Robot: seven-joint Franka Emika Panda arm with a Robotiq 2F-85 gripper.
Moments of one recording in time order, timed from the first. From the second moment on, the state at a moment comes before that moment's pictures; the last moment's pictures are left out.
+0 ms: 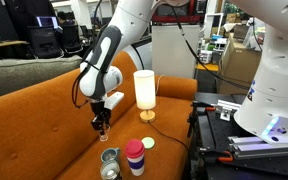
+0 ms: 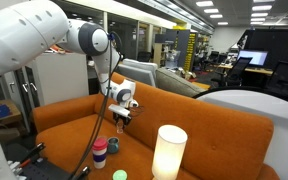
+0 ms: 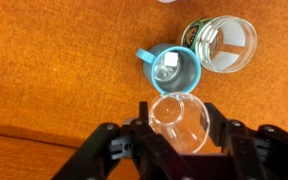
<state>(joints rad) -0.09 1.01 0.09 -1.64 0.11 2.55 -0.19</state>
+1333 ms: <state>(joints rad) 0.00 1.27 0.07 -1.37 -0.03 2.42 -0.19</state>
